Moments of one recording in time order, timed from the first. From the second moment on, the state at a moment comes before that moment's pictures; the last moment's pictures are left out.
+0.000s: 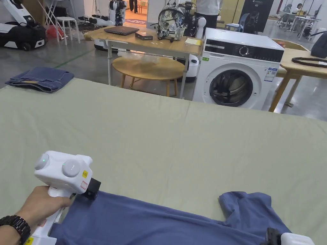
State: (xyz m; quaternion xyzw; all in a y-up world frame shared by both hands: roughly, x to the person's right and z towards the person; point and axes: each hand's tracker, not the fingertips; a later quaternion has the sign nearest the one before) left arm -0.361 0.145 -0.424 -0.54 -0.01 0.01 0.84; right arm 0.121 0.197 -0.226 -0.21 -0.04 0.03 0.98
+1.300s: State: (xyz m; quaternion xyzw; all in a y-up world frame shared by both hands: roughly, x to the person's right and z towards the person) left arm -0.368 0.193 -0.333 -0.42 -0.02 0.06 0.91; right arm 0.259 0.149 -0.422 -0.55 0.00 0.03 0.84
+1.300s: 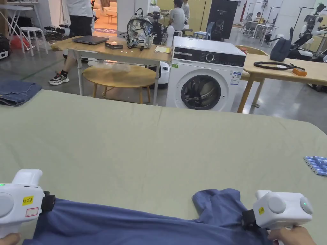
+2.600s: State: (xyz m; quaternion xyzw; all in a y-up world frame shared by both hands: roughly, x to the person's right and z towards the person) left arm -0.397 0.194 -0.137 -0.39 -0.06 0.05 0.92; right arm 0.255 0.229 -0.133 -0.44 -0.01 0.03 0.90
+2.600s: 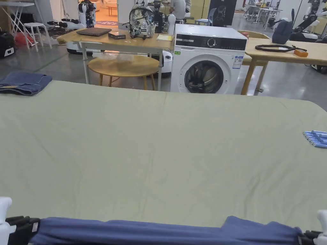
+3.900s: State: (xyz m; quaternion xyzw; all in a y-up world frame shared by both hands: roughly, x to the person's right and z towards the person) left arm -0.257 0.259 -0.181 -0.11 -0.01 -0.02 0.99; right arm 0.124 0.267 -0.154 -0.07 -0.06 0.01 1.00
